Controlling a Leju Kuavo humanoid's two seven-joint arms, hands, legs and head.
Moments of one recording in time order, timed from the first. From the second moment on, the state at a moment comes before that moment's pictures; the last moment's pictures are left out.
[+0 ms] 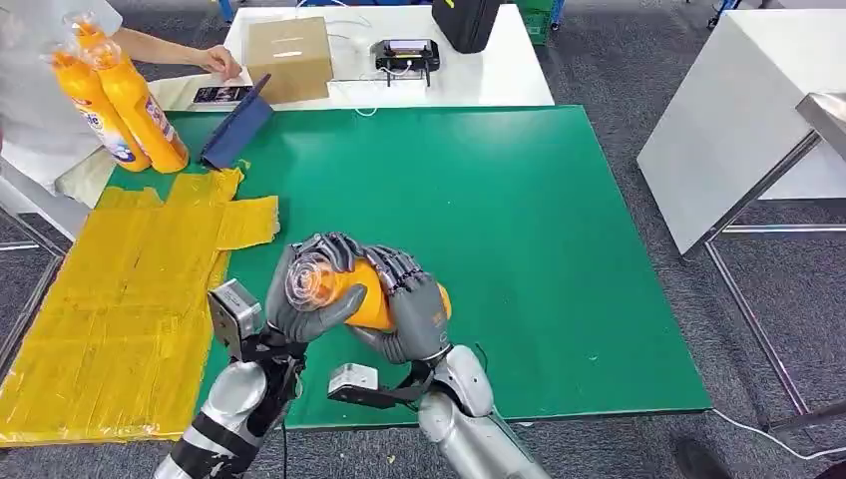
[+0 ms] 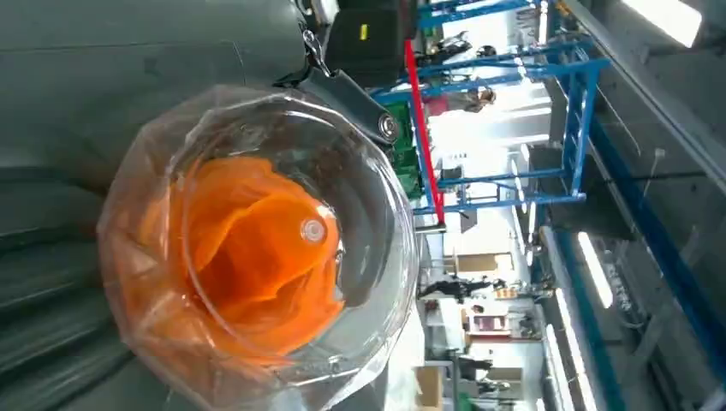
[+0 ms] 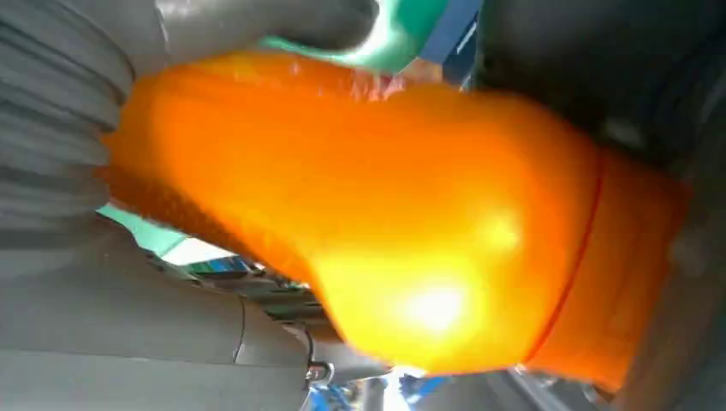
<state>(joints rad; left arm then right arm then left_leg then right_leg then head) -0.27 -0.06 -0.51 -1.44 0.08 0.04 -0.41 -0.30 0.30 0.50 -0.96 0.80 -0.70 -0.50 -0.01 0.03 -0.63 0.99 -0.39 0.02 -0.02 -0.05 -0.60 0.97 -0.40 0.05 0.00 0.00</state>
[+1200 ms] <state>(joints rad) -0.26 -0.07 -0.42 -1.50 -0.67 0.69 -0.41 -0.11 0.23 0.50 -1.58 0.45 -0.70 -0.59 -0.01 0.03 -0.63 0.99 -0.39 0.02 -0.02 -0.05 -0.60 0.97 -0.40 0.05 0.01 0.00</state>
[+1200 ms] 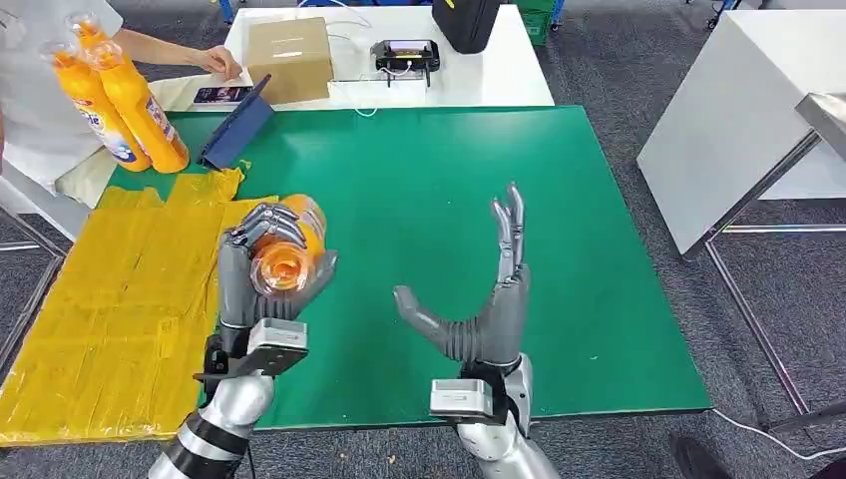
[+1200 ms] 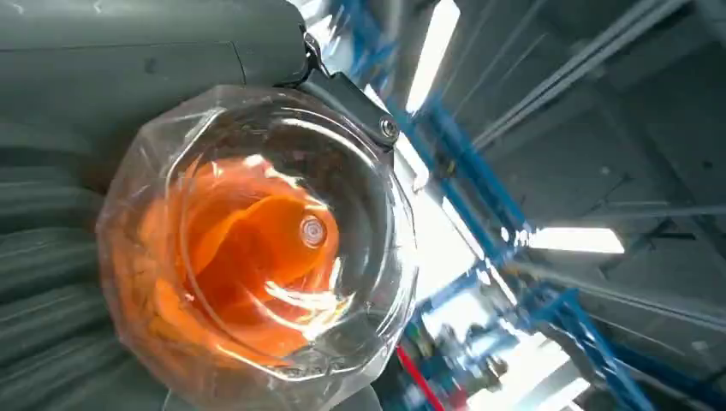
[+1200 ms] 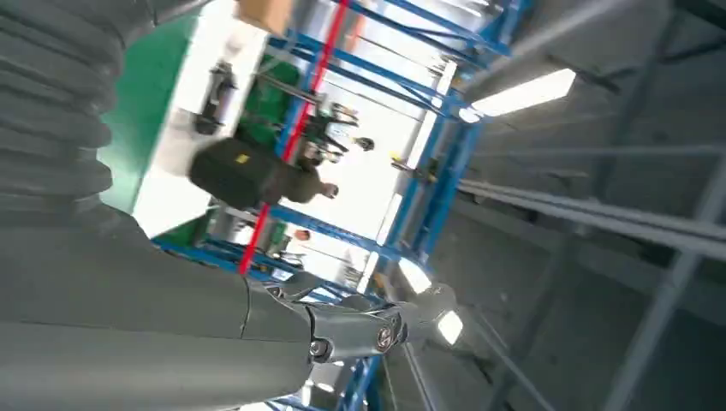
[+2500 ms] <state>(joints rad) -0.75 0.13 -0.55 -0.35 -1.56 0.44 0.45 -0.12 0.03 0.59 -1.92 0.46 -0.69 -0.48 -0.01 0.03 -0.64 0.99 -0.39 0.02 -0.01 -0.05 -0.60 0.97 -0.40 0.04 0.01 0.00</state>
